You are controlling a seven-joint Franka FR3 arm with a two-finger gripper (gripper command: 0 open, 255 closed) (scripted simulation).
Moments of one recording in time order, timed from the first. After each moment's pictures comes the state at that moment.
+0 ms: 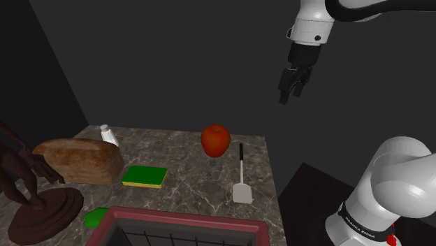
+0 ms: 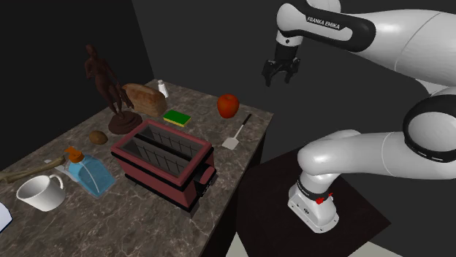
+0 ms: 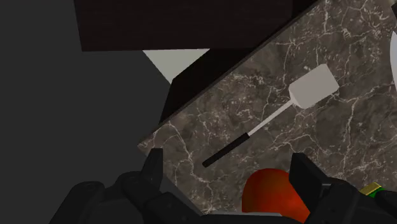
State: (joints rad) arm -0.01 -0.79 0.02 -2.35 0.07 1.59 0.06
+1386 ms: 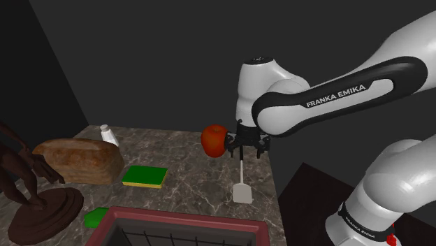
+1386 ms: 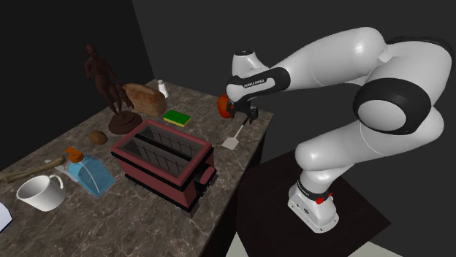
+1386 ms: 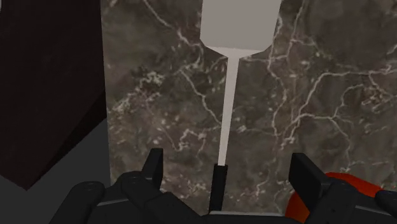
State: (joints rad) arm -0.21 -0.48 0.58 -2.60 0.24 2.20 1.06
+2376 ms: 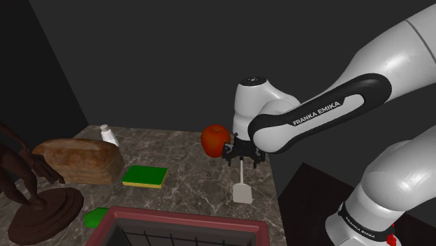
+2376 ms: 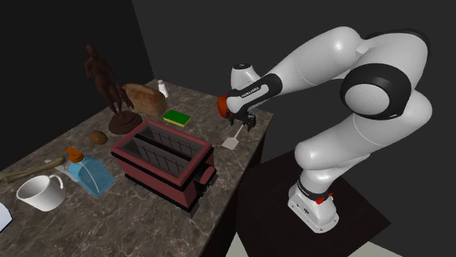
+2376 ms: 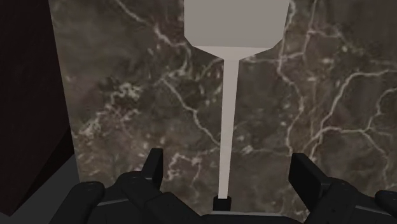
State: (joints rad) arm -0.25 -0.36 0.65 -2.65 0.21 2.37 1.15
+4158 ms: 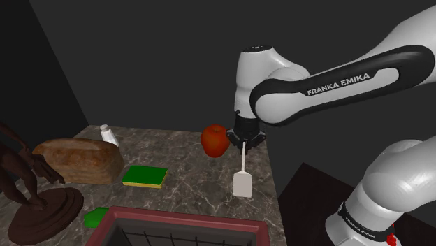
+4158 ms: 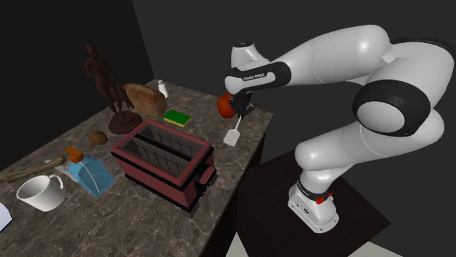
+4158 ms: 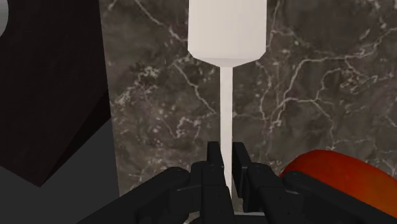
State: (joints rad) arm -0.23 -0.50 0.57 -2.54 0.23 2.12 1.11
